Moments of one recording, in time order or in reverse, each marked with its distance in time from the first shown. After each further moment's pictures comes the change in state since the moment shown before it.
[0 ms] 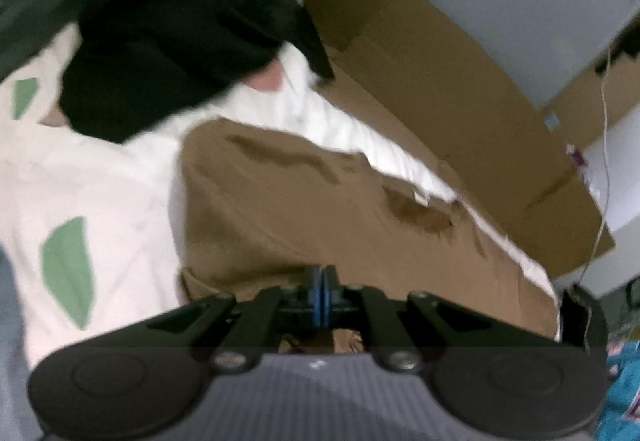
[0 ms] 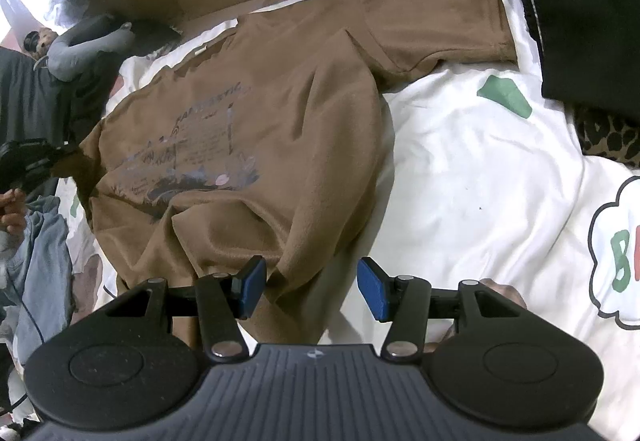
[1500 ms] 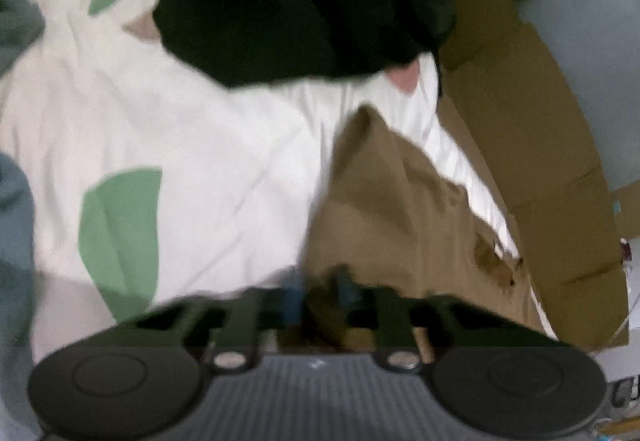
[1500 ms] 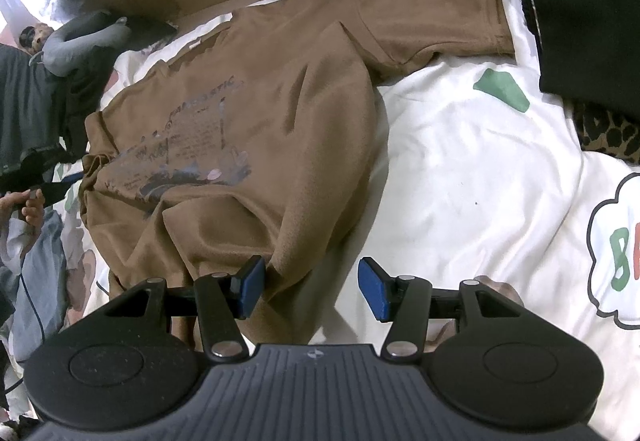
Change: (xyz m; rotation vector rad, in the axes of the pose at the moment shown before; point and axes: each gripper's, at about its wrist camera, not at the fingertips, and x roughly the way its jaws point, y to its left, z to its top) left arm 0.024 0.087 -0.003 -0.329 0.015 0.065; right arm 0.003 -0.004 0.000 0.000 0.010 -0.010
